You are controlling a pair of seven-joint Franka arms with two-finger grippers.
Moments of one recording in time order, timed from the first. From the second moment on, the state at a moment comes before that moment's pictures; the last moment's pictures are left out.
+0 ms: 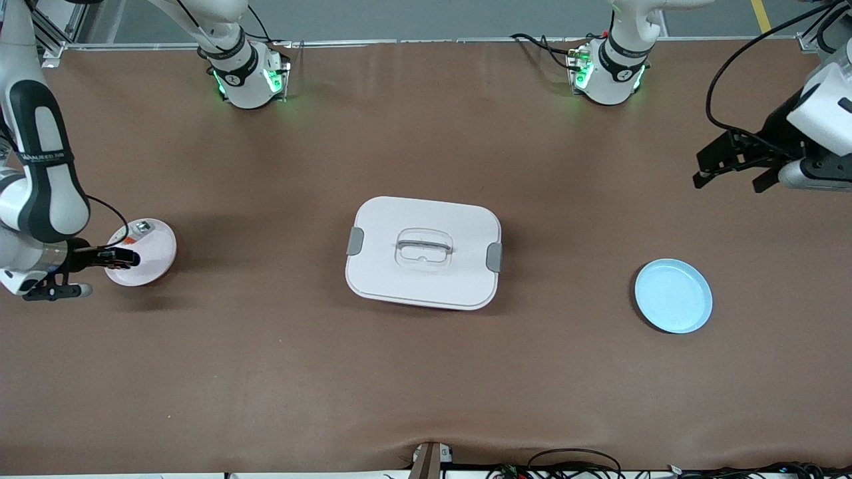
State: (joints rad) left arm -0.05 0.01 -0.08 -1.52 -0.15 1.63 -0.08; right arm -0.32 0.48 -0.02 -1.75 0.02 2.00 -0.37
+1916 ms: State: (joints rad) left arm -0.43 0.36 -0.09 -1.52 -1.01 2.22 -0.15; right arm 0.25 0.39 0.00 -1.38 0.52 1.65 1.08
